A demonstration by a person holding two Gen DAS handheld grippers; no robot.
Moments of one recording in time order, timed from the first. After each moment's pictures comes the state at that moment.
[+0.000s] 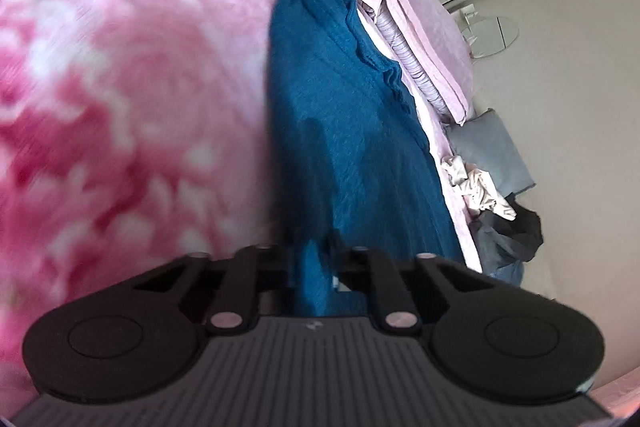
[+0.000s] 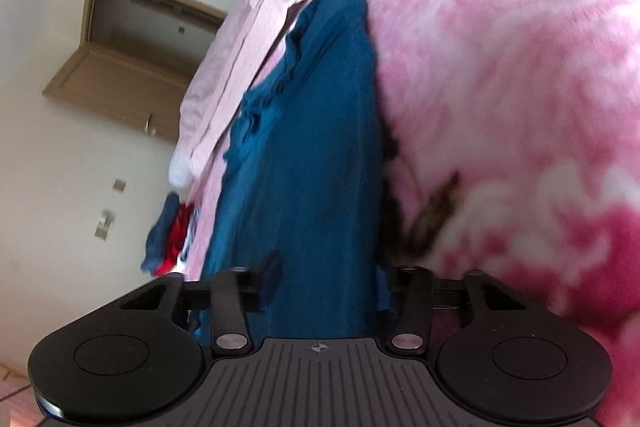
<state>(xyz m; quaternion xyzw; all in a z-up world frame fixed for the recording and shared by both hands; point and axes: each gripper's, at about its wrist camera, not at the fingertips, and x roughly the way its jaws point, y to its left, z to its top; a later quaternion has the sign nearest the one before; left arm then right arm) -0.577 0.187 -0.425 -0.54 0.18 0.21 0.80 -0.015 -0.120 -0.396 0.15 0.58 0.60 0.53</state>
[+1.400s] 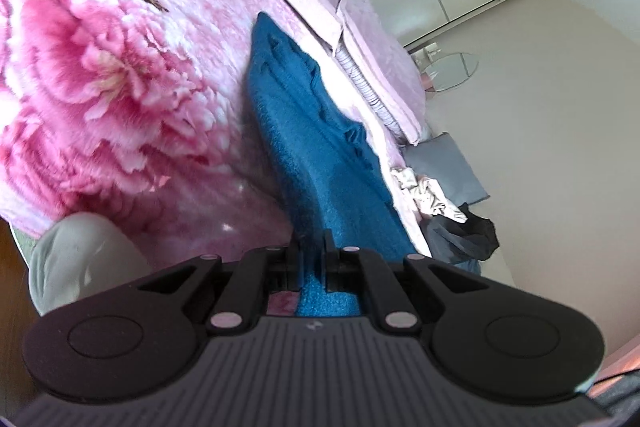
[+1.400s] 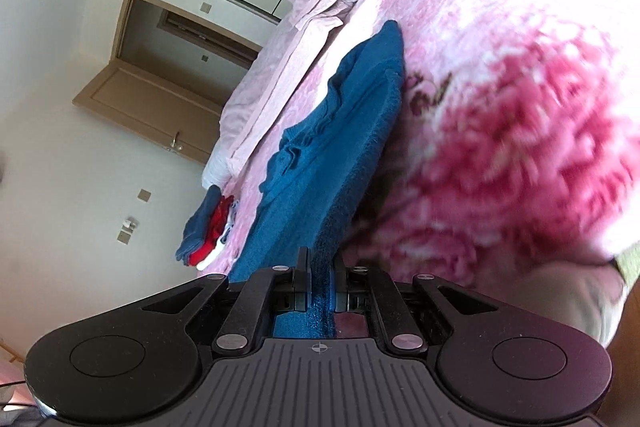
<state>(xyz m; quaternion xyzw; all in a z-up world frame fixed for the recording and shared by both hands) -0.726 0.031 -0.353 -0.52 0.10 0.22 0.82 -0.137 -0.287 -0.315 0.19 0.53 0.60 0.57</state>
